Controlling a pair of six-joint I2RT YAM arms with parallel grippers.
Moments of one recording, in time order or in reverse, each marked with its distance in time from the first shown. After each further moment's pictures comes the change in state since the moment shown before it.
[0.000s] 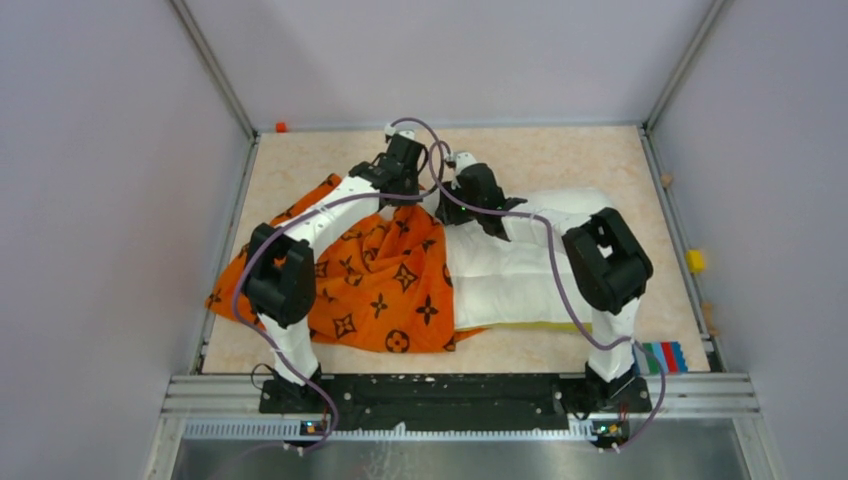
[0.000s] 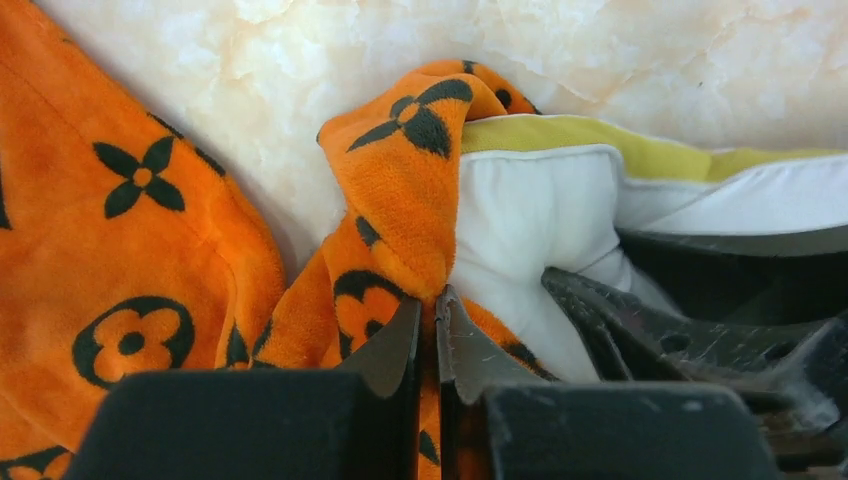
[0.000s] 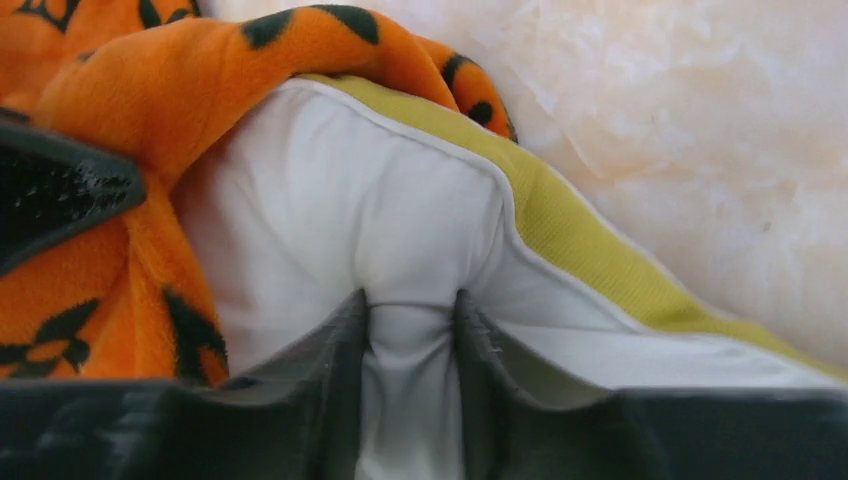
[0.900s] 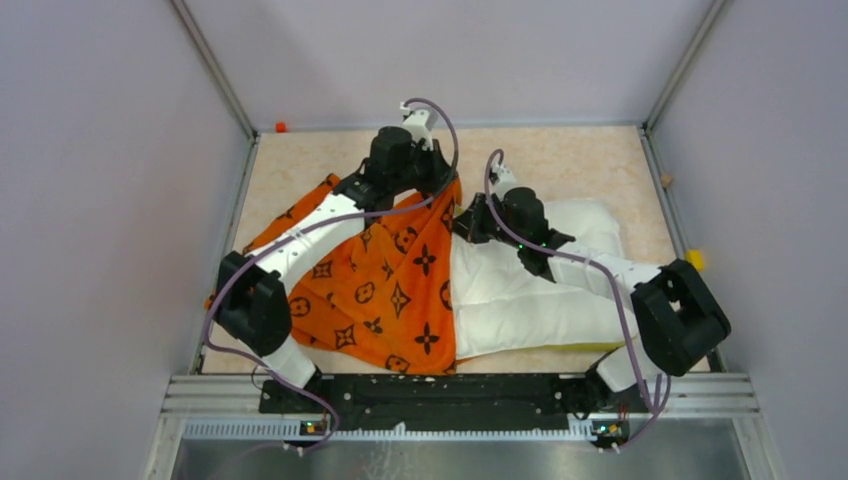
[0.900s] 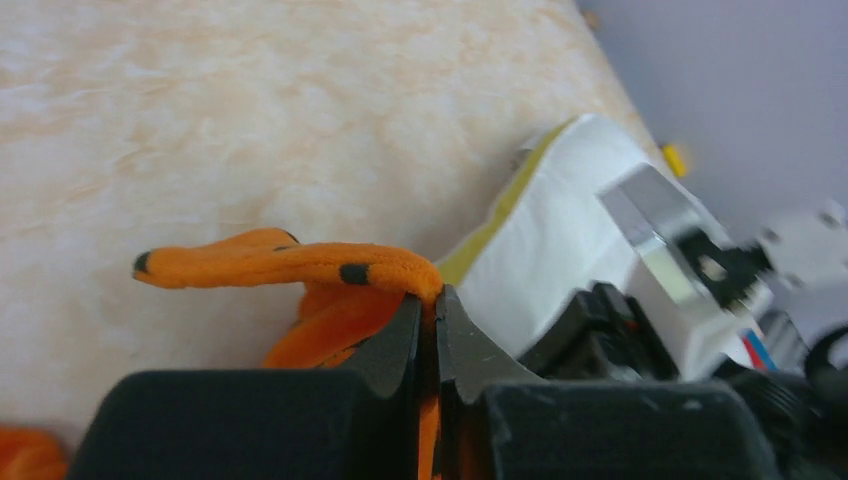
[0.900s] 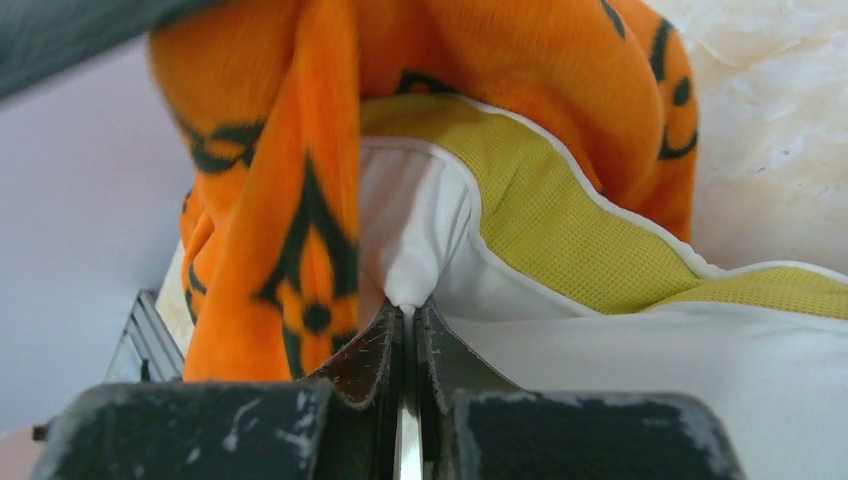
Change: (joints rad) left arm -0.043 -0.205 -0.116 0.403 0.393 0.032; right arm 0.003 -0.476 -0.456 0.253 -0.154 0.344
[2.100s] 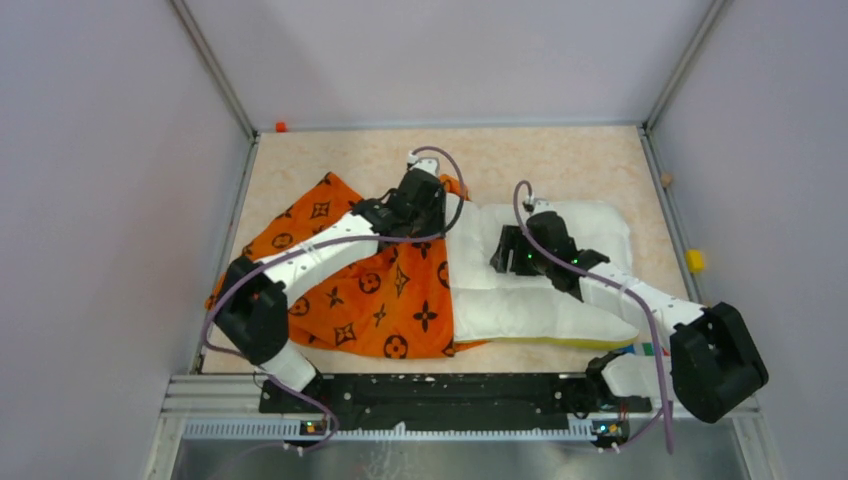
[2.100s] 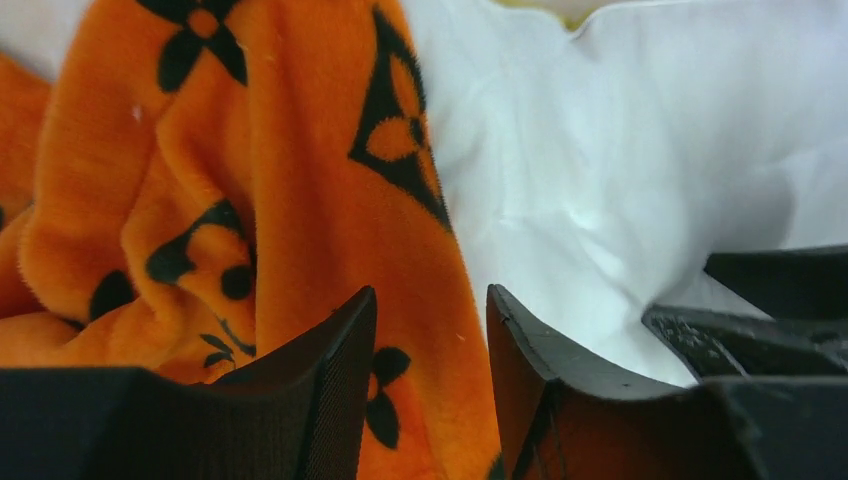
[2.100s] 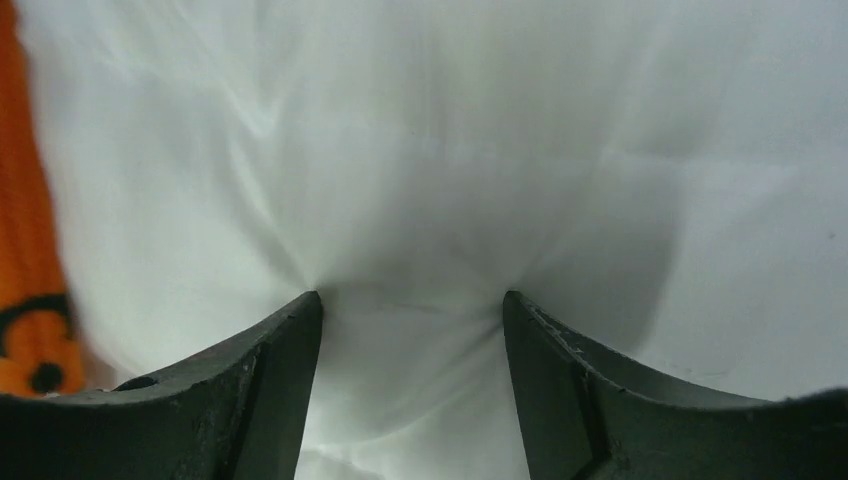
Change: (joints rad) left arm -0.151 -0.073 -0.148 -0.281 -0.329 -0.110; right arm -0.103 -0.242 -0.123 -0.490 0.240 -0.069
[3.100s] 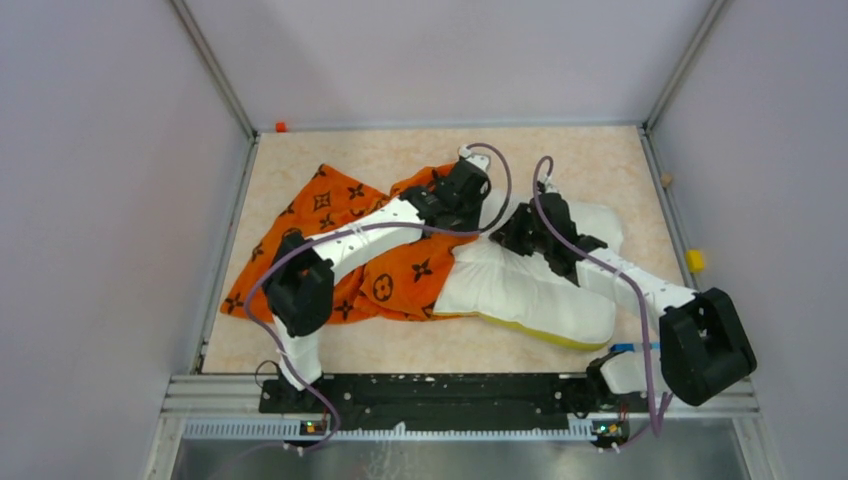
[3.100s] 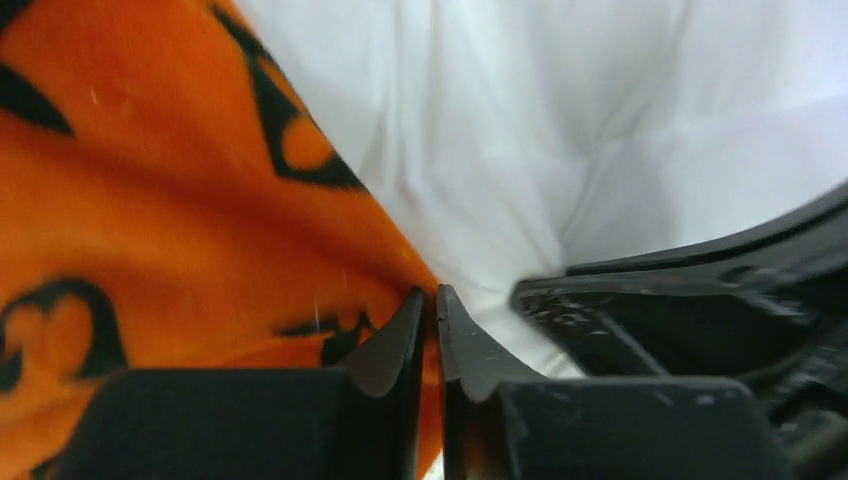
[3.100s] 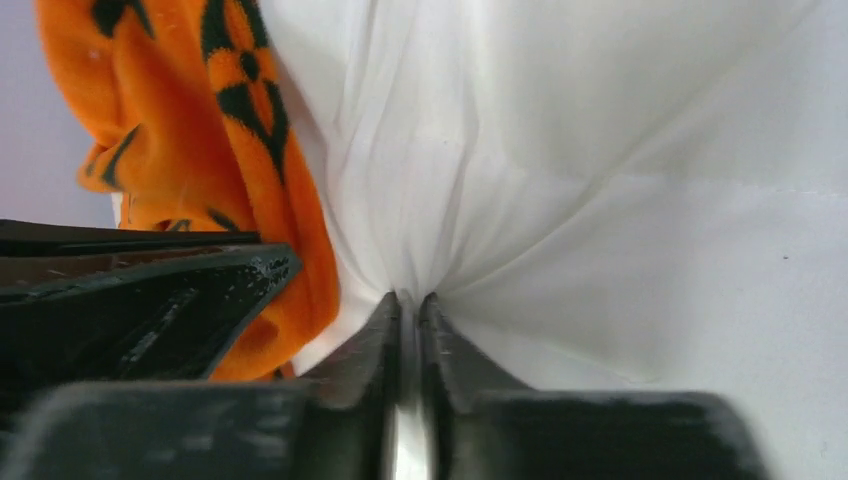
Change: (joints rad) left arm -0.124 0.315 0.352 -0.066 0.027 0.089; right arm -0.045 0.091 0.061 0.132 -0.070 0.318
